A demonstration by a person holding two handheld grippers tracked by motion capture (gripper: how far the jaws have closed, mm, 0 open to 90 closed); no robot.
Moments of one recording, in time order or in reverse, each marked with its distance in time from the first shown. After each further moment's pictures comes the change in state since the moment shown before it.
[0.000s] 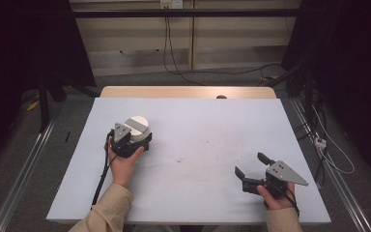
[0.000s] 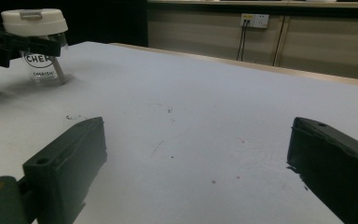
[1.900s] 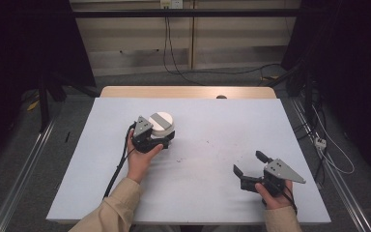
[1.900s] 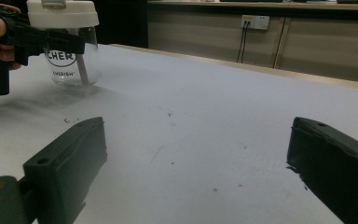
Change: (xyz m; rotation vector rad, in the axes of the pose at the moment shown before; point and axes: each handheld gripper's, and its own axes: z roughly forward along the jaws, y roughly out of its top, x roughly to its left) left arm -0.045 0.023 0.032 -0.028 -0.239 0.074; right arm 0.001 0.002 0.007 -0.004 0.000 -0.006
